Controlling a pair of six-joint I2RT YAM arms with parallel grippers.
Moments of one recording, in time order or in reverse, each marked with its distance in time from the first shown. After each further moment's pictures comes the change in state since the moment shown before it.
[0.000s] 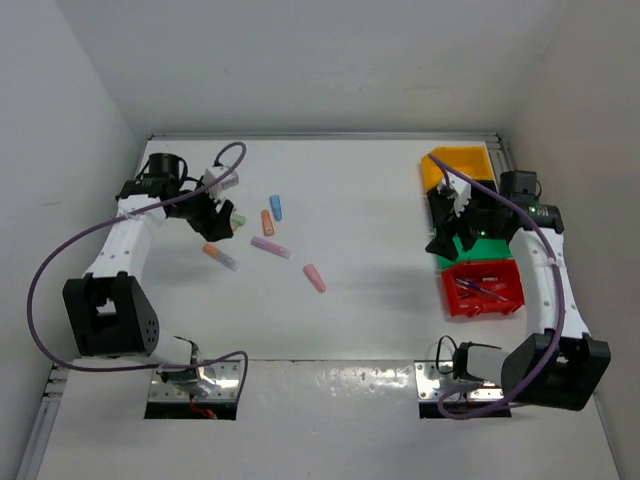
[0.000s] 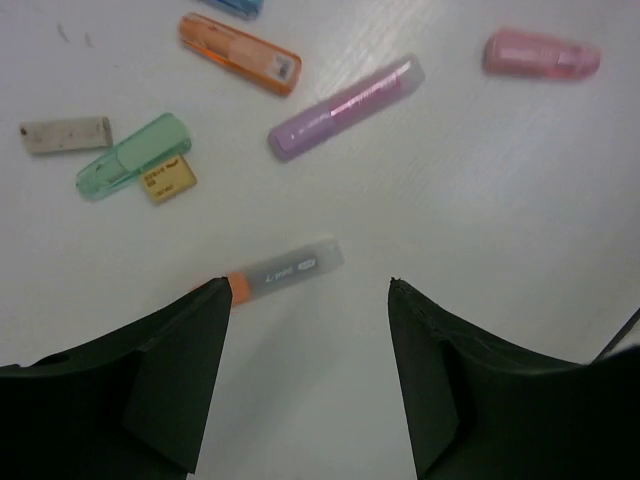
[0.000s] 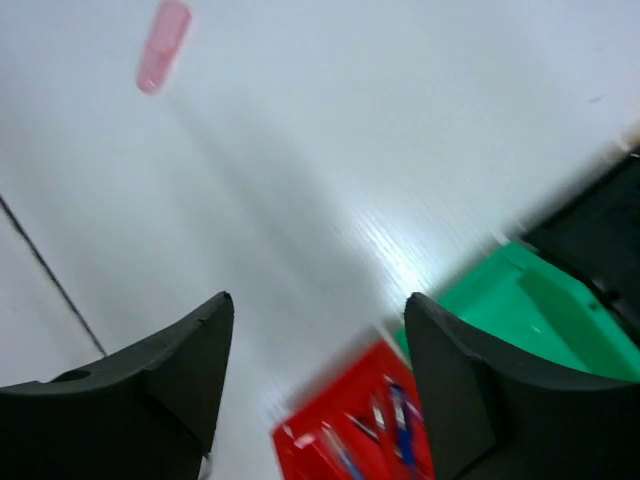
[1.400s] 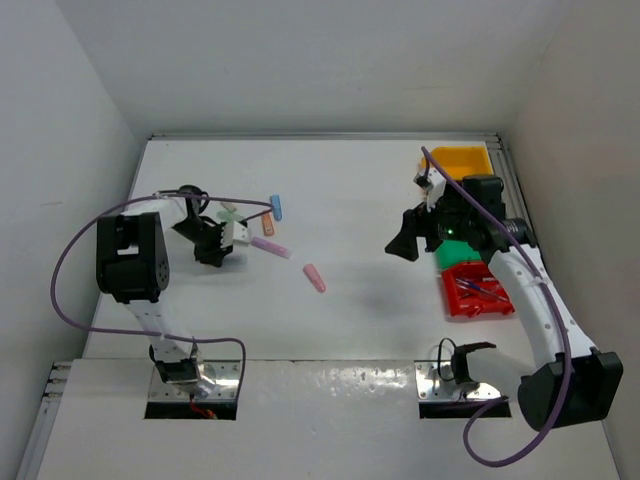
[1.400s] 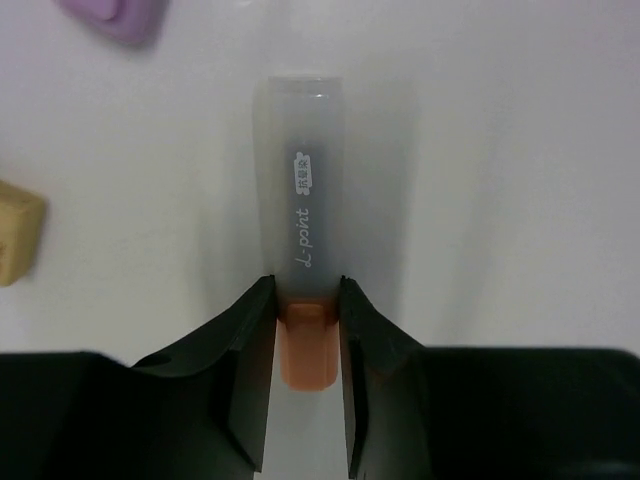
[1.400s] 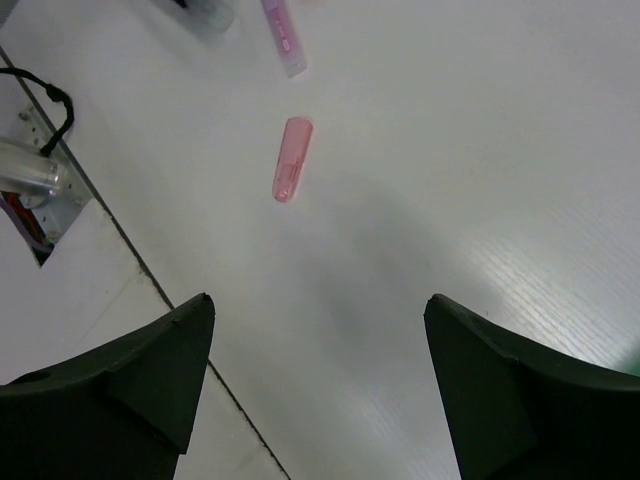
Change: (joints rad) left arm 0.003 0.410 -0.087 -0.001 -0.217 0.878; right arm 0.312 -0.105 -0.121 0.335 0.039 0.729
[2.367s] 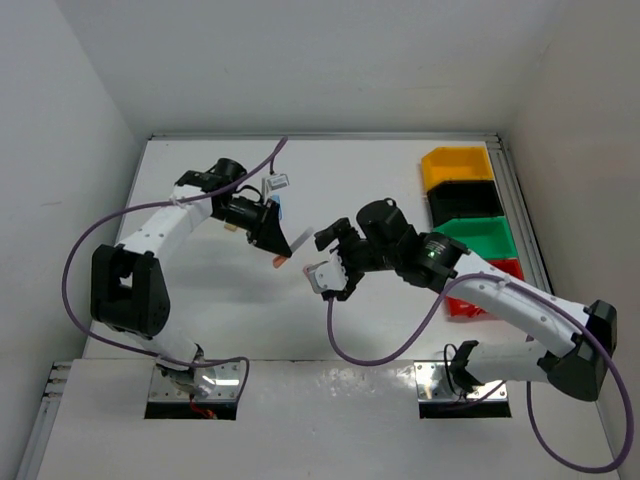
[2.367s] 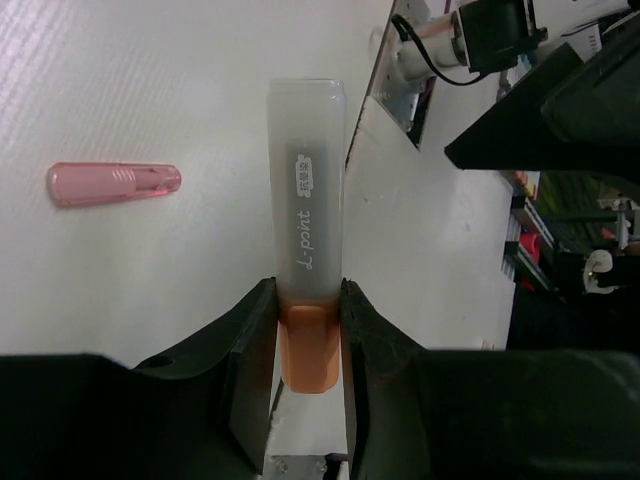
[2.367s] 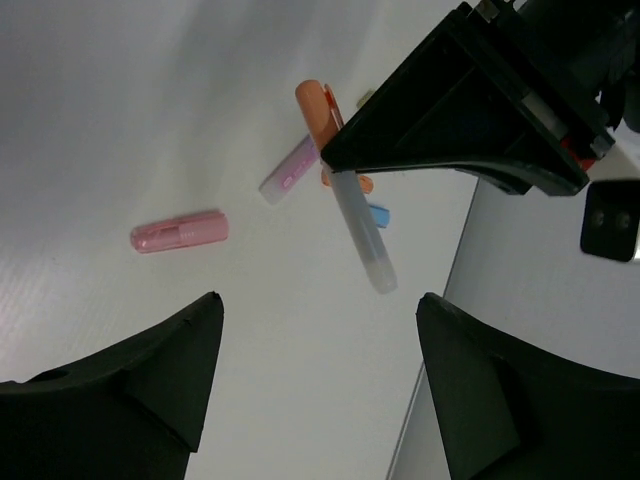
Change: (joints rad) left arm -0.323 -0.247 0.150 -0.157 0.669 -1.182; right arm 0.779 0.097 0.100 0.168 0.416 -1.035
